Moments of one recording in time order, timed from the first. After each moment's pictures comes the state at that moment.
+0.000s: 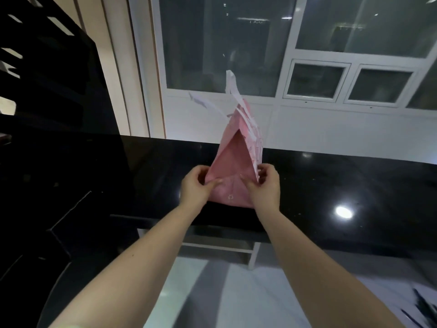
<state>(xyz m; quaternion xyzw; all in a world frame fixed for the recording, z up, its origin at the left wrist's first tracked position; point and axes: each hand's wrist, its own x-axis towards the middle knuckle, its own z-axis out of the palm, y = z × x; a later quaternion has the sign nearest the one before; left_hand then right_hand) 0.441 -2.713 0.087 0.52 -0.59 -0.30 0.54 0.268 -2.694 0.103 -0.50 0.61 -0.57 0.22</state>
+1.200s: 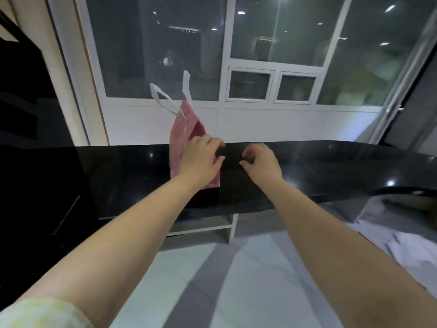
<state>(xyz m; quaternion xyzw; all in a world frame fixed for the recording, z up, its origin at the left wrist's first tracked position) 0.432 -2.652 0.180 0.37 -0.83 0.06 0.41 0.255 -2.591 0.181 -0.59 0.71 -0.39 -0.03</state>
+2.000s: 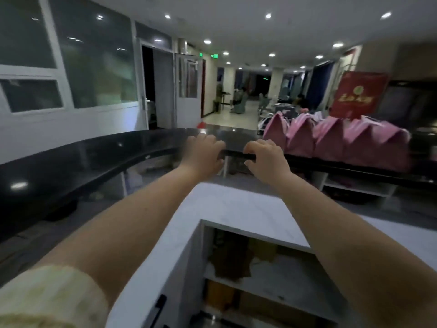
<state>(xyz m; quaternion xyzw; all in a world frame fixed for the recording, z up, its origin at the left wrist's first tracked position) 0.062 -2.192 0.241 -0.11 -0.94 0.06 0.32 0.049 -1.995 0.249 -0.24 0.92 -0.14 -0.28</state>
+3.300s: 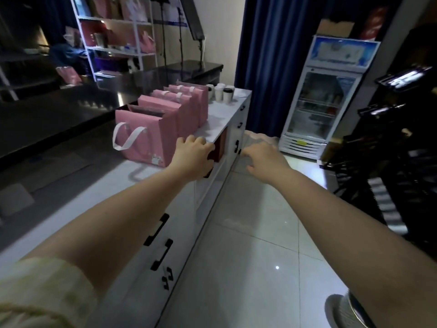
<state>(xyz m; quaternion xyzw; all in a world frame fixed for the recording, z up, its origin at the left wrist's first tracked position) 0.035 -1.159 0.117 -0.74 -0.65 -0.09 0.16 0.254 -1.131 0.136 0.47 0.87 0.07 -0.09</state>
